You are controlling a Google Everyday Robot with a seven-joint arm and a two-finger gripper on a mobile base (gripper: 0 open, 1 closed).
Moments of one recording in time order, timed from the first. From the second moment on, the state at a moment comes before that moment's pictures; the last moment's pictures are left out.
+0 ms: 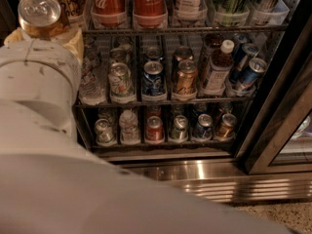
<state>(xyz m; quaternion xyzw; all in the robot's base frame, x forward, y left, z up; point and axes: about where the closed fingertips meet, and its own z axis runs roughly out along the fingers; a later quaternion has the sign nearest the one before) 0.477 0.164 1.062 -0.03 0.71 0.12 0.69</state>
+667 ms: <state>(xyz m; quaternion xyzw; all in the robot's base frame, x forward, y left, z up) 0.473 0.159 1.052 -0.03 0.71 0.12 0.69</state>
